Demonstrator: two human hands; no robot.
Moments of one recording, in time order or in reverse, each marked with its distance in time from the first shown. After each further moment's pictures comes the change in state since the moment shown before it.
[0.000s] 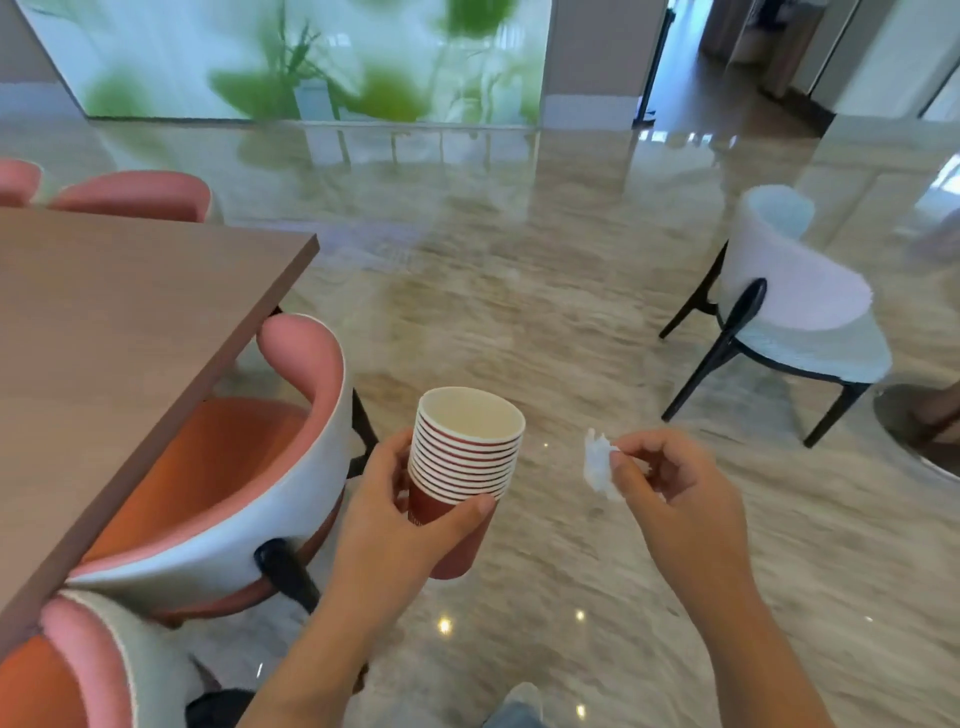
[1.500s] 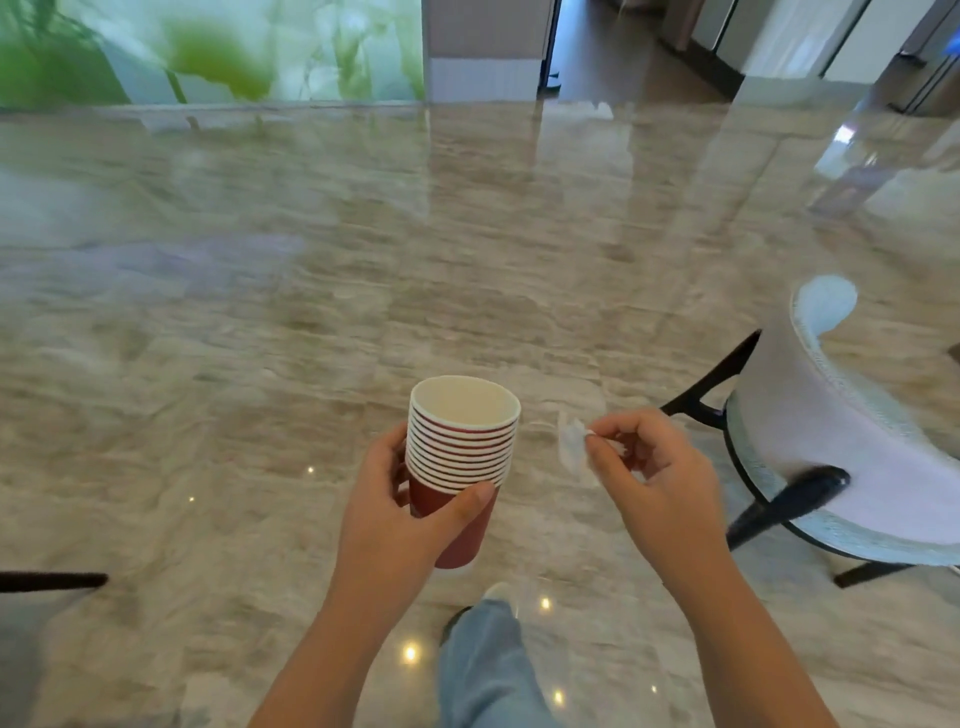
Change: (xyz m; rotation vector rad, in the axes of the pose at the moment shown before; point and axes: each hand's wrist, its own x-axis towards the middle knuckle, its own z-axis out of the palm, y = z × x) left_hand 0.833 -0.007 0.245 -0.104 -0.185 -0.018; right_hand 0.794 0.200 0.151 -0.124 0.109 0.075
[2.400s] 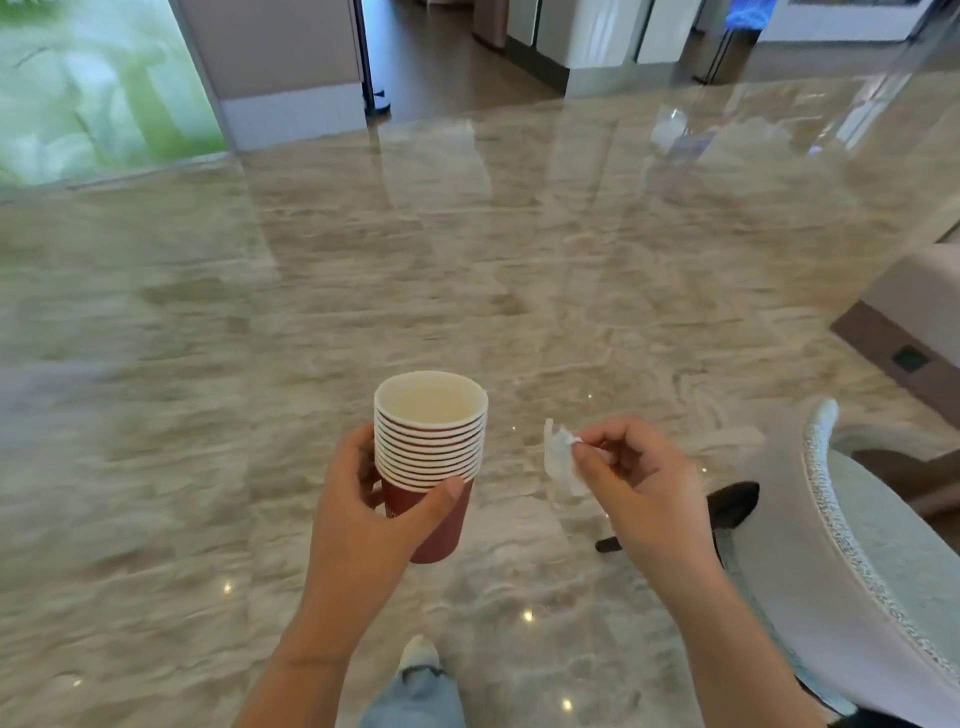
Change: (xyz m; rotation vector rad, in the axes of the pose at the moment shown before) left_hand 0.562 0.041 0.220 -0.022 -0.309 0.072; right_hand 0.515 0.125 0.001 0.112 0.299 0.241
